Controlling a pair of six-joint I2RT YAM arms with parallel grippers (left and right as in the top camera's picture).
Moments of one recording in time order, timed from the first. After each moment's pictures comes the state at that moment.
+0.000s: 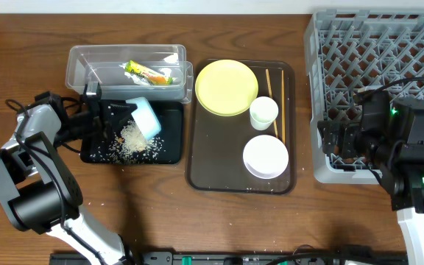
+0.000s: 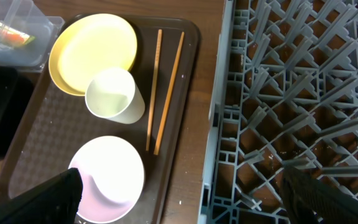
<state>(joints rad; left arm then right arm) 0.46 1.94 1.20 -0.99 1.44 0.01 -0.02 1.01 1.04 -0.83 -0.23 -0.01</state>
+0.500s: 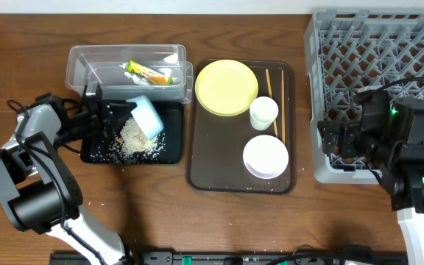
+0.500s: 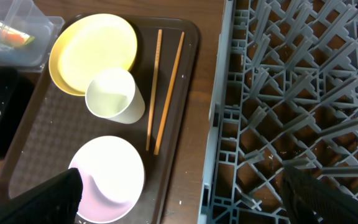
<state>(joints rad) 0.46 1.94 1.20 -1.03 1.49 -0.02 -0.02 1.01 1.04 -0.83 -0.23 -0.01</state>
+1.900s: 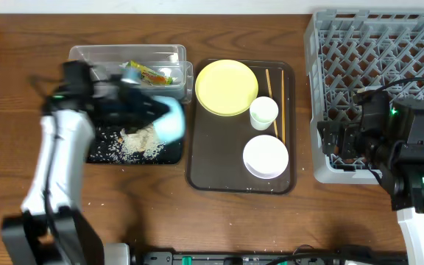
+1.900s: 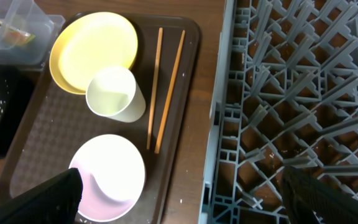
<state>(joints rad) 0.06 1.53 1.20 -0.90 0.96 -0.26 -0.02 1.01 1.04 -0.84 -0.24 -0.01</state>
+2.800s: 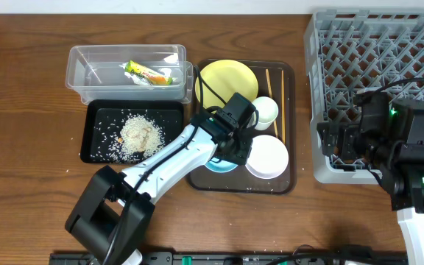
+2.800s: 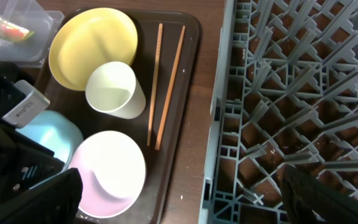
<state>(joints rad) -0.70 1.77 1.20 -0.70 0.20 -0.38 -0.02 1.01 1.04 -0.85 -0.24 -0.01</state>
